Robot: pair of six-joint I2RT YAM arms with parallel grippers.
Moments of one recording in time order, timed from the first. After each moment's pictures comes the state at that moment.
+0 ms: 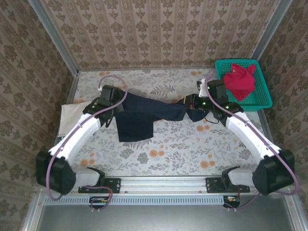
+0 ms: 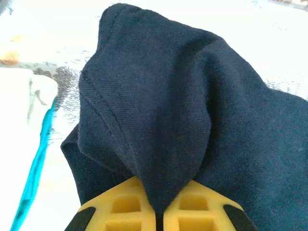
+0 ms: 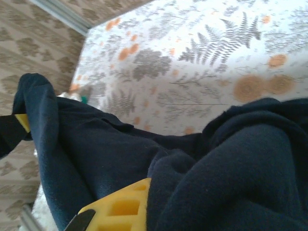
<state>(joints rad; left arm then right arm) -0.41 1.32 1.06 -0.56 -0.30 -0.48 0.27 1.31 1.05 -0.37 -0.38 0.51</state>
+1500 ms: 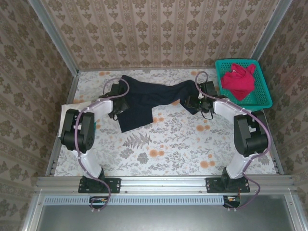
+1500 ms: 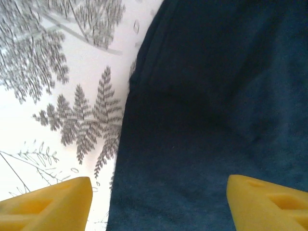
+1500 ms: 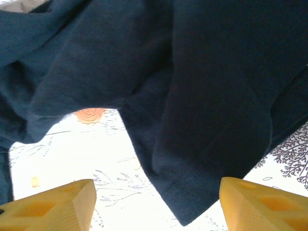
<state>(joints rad) -0.30 1.82 1.15 -0.46 -0.19 -0.77 0.18 1.75 1.10 -0.31 -0.15 0.47</state>
